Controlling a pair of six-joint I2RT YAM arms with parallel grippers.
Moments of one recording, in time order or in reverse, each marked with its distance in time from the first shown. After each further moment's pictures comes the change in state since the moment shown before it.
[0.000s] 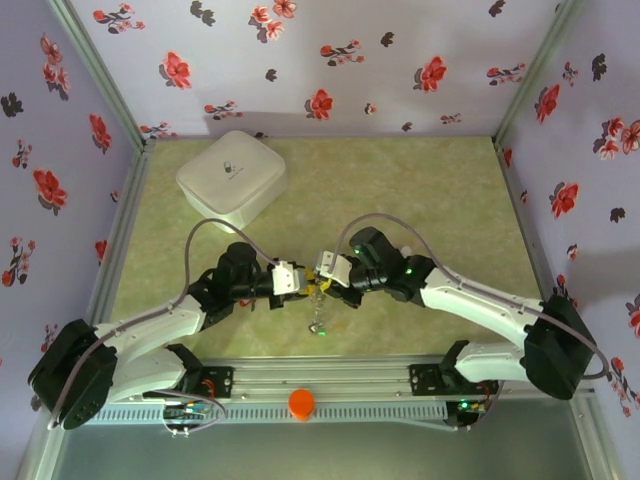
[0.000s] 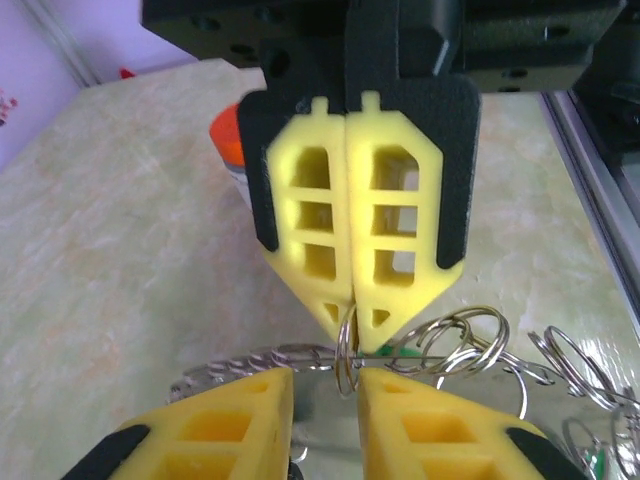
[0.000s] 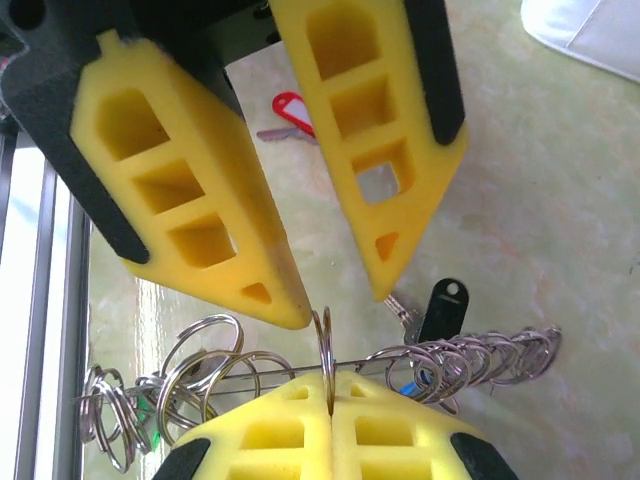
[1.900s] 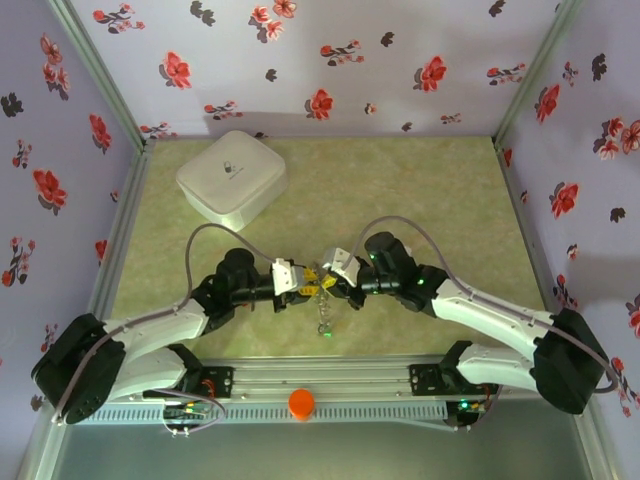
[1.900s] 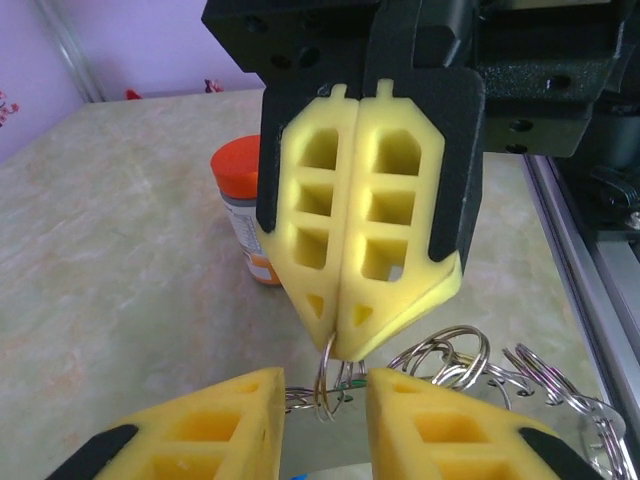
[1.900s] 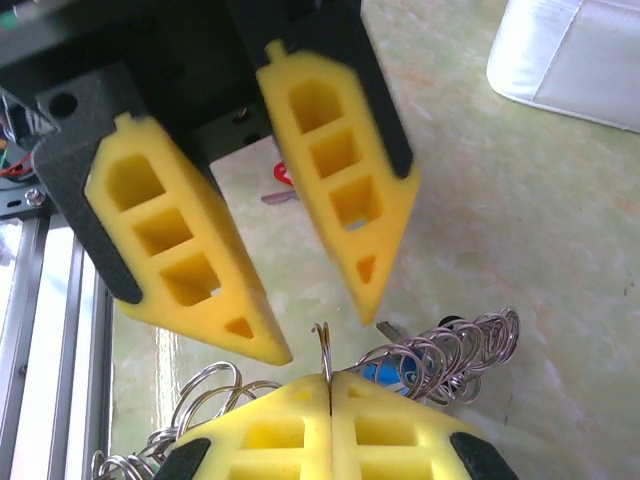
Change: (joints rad) left arm -0.016 0.024 -0.050 0.190 0.023 -0.183; right arm -0.038 -0.104 -0.138 0.204 -0.082 0.132
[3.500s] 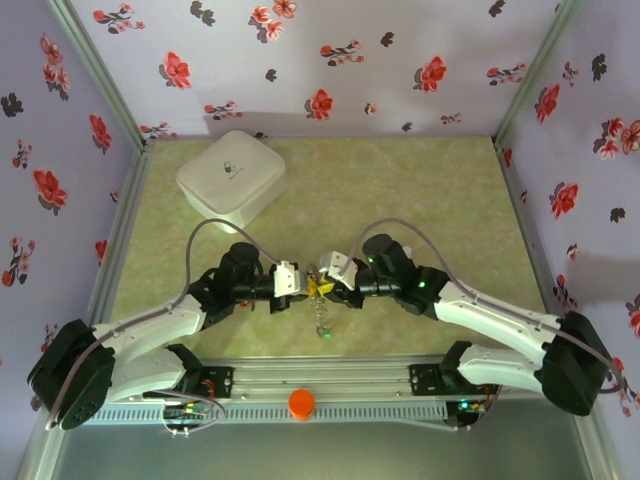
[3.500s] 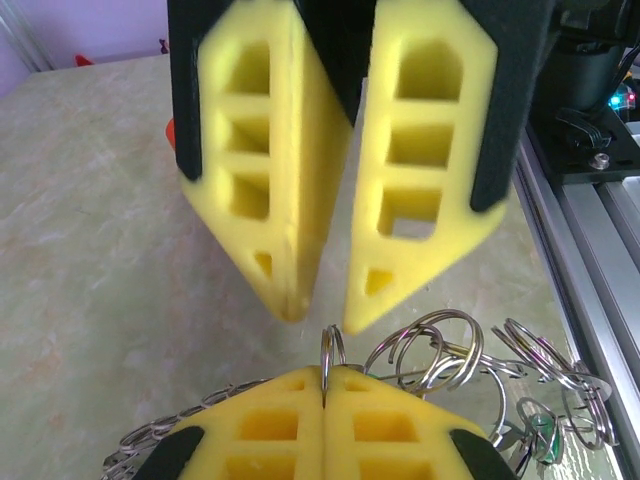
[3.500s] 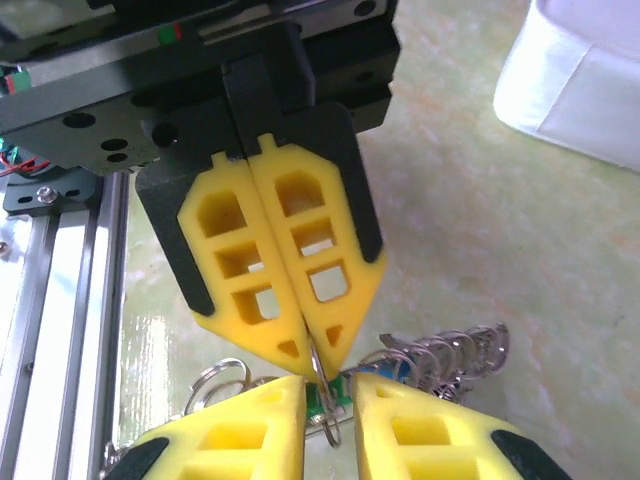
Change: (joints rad) left arm 0.000 -0.029 0.064 -0.225 0.027 0.116; right arm 0.027 -0.047 0.000 -0.002 0.032 -0.015
